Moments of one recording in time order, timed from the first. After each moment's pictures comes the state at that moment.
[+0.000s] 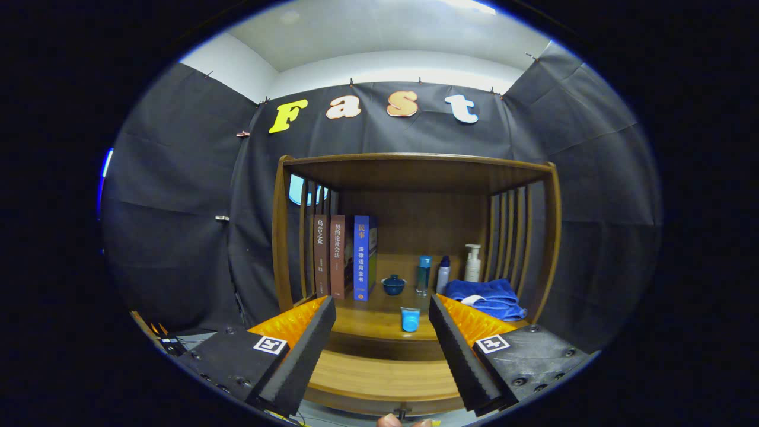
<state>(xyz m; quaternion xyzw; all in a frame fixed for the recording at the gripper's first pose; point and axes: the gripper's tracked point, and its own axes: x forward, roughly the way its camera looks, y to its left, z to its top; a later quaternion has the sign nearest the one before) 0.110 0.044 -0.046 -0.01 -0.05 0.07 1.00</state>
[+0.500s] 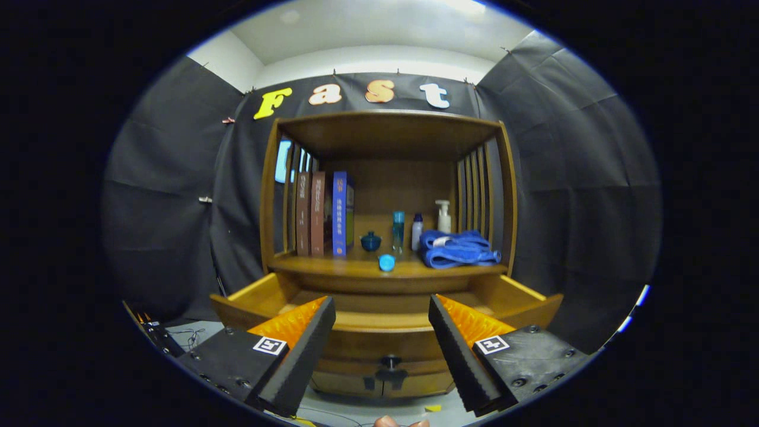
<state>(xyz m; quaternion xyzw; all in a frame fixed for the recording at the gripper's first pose) 0.080 0.015 -0.195 0.01 0.01 0.02 1.00</state>
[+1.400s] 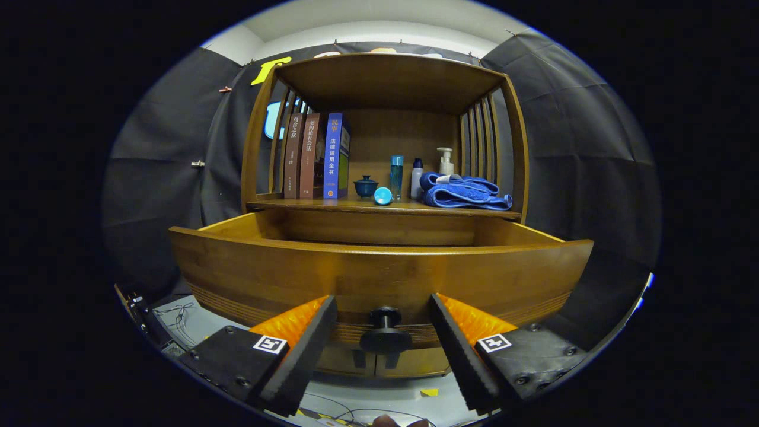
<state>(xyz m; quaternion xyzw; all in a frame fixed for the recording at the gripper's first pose) 0.114 0.009 -0.271 -0.01 0.06 0.02 1.00</state>
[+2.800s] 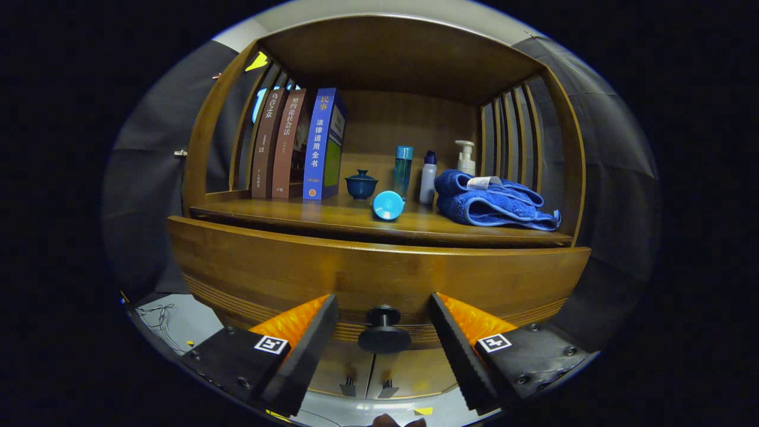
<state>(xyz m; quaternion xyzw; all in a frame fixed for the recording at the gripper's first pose) 0.262 0.019 -0.273 -0.05 0.08 0.00 1.00</state>
